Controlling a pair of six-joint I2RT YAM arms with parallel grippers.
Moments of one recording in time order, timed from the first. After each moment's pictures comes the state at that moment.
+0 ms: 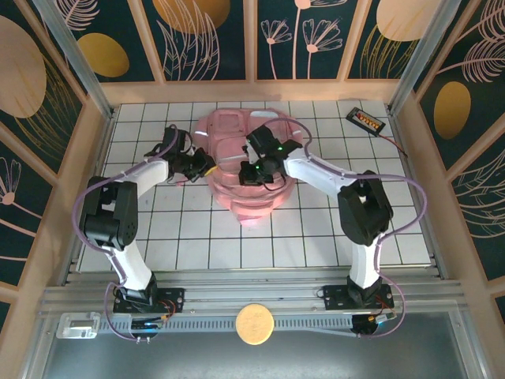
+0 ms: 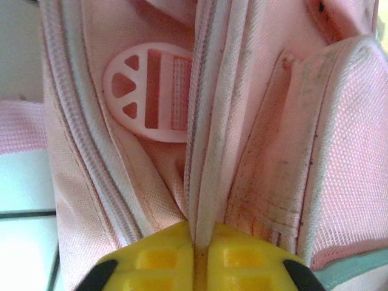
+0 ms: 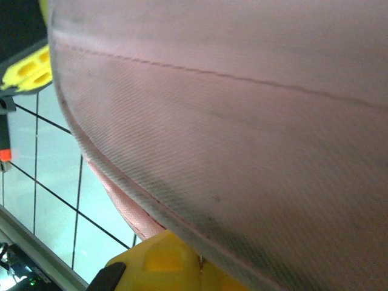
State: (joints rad) left arm -0.20 1.80 1.15 -0.26 0.53 -0.84; right arm 0.71 1.93 1.55 -0.67 -0.35 0.53
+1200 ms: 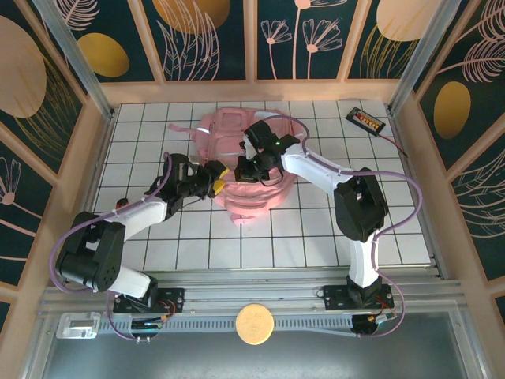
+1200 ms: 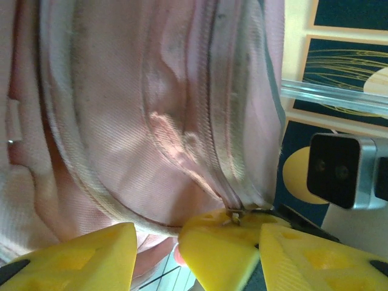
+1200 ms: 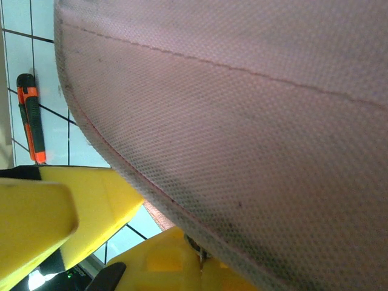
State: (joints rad) left arm -0.36 1.47 0.68 0.28 0.51 -1.42; right arm 0.69 1.96 1.61 -0.69 -0.42 0.57
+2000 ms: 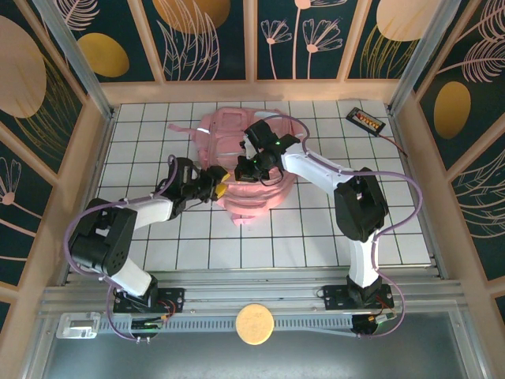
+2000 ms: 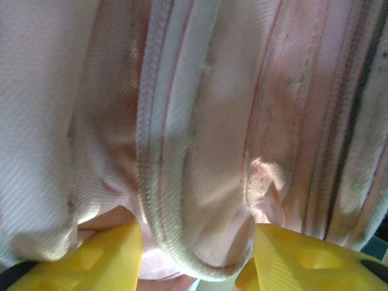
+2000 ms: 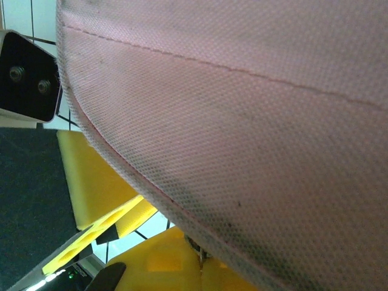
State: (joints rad) left arm -0.36 1.59 0.67 0.37 0.51 -1.47; right arm 0.69 1.96 1.62 -0.70 -0.42 0.57
